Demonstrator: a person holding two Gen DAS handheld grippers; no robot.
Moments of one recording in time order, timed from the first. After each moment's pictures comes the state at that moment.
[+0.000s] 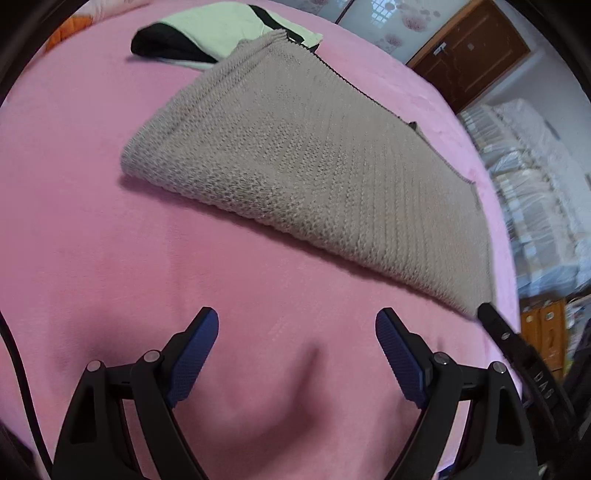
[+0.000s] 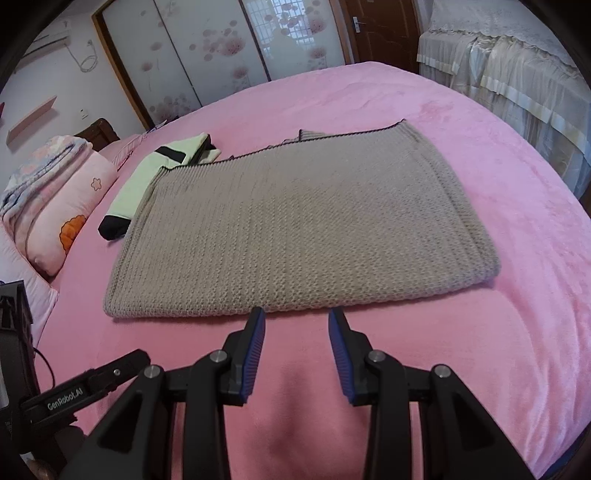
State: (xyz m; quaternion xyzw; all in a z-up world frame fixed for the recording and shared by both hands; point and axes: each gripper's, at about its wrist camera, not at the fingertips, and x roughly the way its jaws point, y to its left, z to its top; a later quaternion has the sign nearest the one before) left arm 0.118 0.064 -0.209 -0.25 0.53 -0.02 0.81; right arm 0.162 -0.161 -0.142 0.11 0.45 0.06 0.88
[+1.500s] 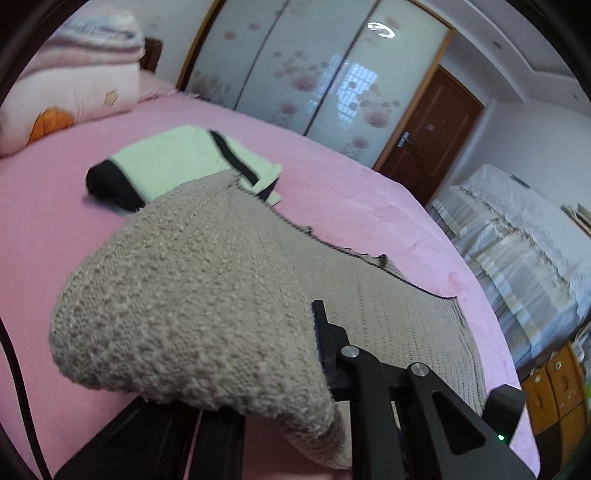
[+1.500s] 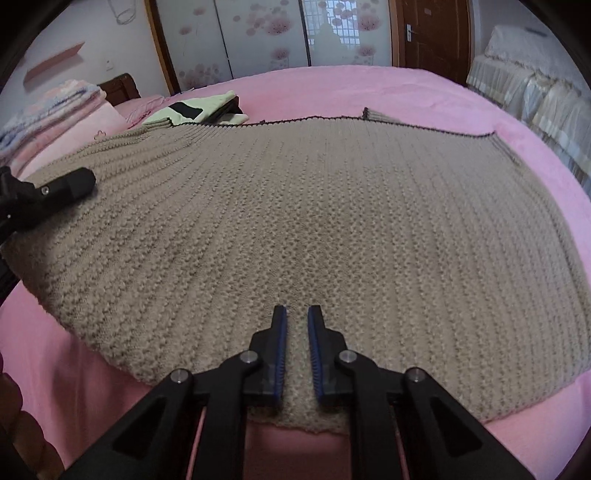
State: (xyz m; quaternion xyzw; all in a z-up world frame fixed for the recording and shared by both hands) left arm 0.211 0.045 -0.158 -0.20 0.30 0.00 0.93; right arm 0.256 -0.108 -0.212 0.05 0.46 0.11 0.88
